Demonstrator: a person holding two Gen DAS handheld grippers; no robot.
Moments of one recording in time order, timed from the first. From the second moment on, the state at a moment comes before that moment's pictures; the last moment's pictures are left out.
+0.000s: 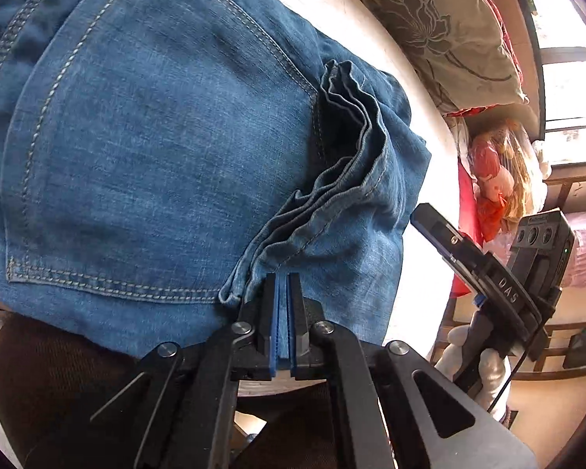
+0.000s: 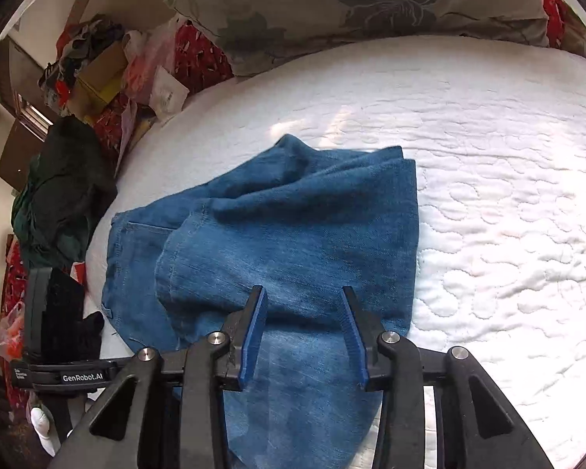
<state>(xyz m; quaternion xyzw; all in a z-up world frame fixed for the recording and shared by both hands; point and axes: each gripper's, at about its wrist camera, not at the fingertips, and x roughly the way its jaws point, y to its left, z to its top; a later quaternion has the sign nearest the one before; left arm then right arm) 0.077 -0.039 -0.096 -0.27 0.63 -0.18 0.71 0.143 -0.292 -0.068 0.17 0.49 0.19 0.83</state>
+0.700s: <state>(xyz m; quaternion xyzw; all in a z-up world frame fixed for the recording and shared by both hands) 0.055 0.034 -0.083 -0.32 0.60 -0.18 0.71 0.182 -0.243 -0.055 0.17 0.50 0.23 0.81</state>
